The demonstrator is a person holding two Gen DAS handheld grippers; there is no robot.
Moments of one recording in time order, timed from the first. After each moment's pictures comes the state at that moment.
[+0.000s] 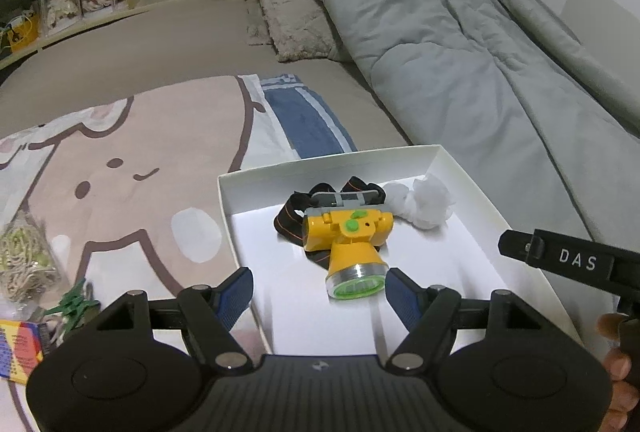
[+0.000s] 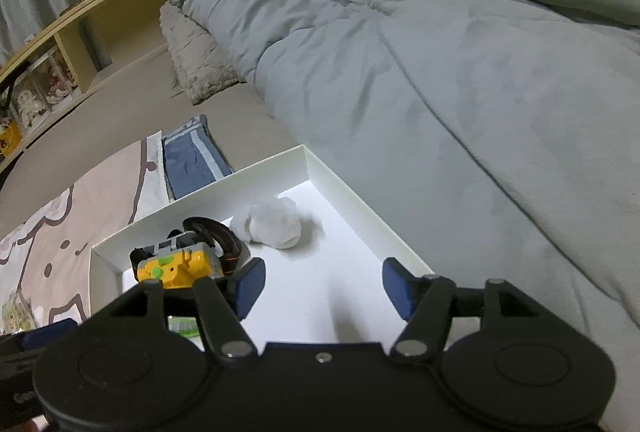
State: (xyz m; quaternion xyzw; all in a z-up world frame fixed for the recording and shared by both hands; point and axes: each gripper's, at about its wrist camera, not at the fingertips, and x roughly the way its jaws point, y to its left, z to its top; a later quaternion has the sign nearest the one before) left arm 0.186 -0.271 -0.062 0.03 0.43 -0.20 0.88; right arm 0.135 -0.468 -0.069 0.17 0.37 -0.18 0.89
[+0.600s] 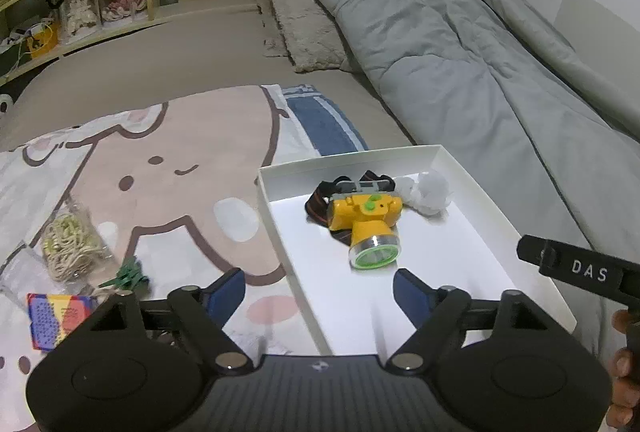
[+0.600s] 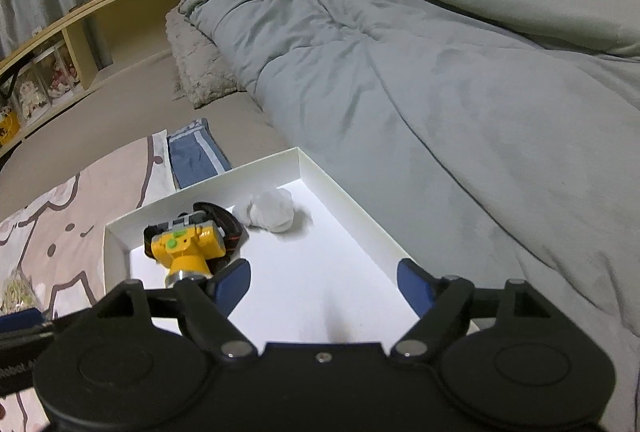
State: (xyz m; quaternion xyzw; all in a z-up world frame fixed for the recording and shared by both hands) left arm 0.146 -0.233 -0.035 0.04 0.42 -0.19 0.89; right arm 0.091 -0.440 -0.044 0.13 0.36 -0.20 0.90
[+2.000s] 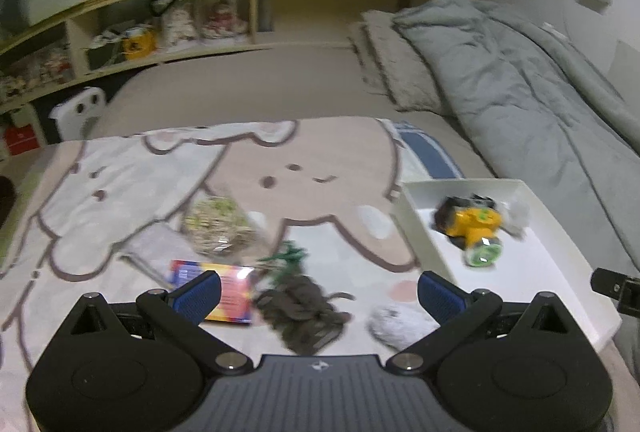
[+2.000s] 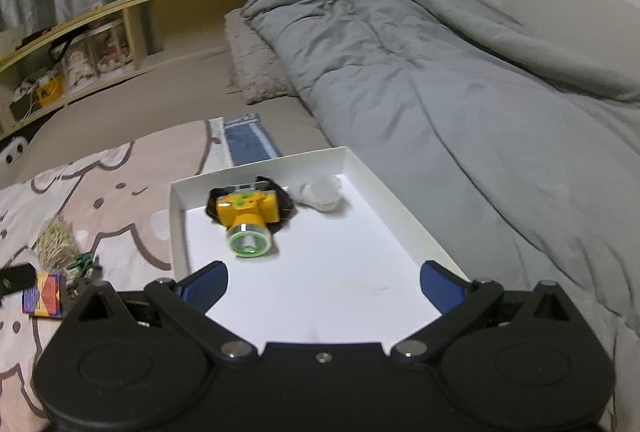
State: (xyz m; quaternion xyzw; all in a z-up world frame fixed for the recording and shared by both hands) left arm 0.100 -0.101 -0.010 0.01 0.37 -0.09 0.93; right arm 0.038 -0.371 -0.021 0.06 0.34 -0.16 0.92
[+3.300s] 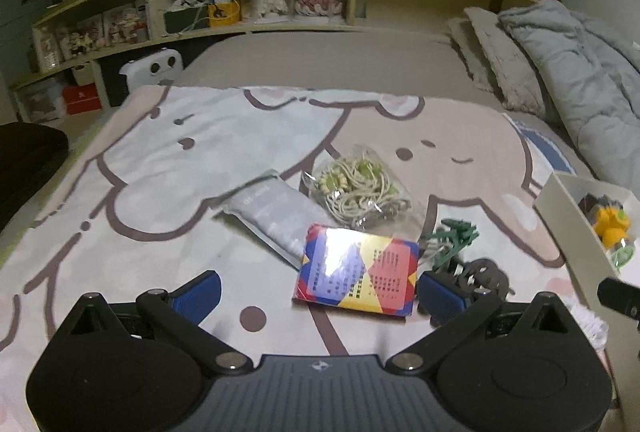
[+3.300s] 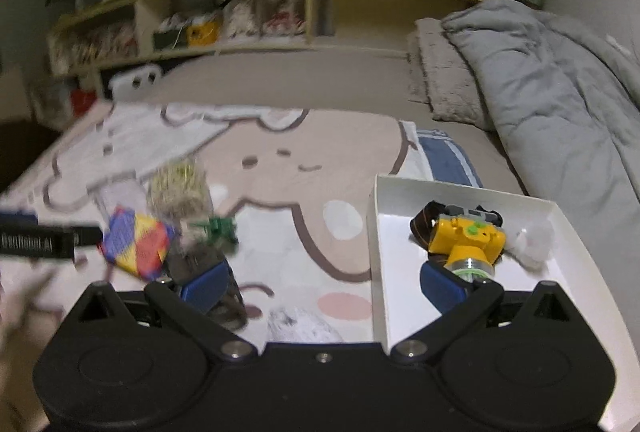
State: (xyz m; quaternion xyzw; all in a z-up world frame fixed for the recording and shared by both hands) left arm 0.134 -0.003 -0.094 -0.01 0.37 0.00 0.93; right arm 0.104 -0.249 -0.078 -0.05 0.32 0.06 0.94
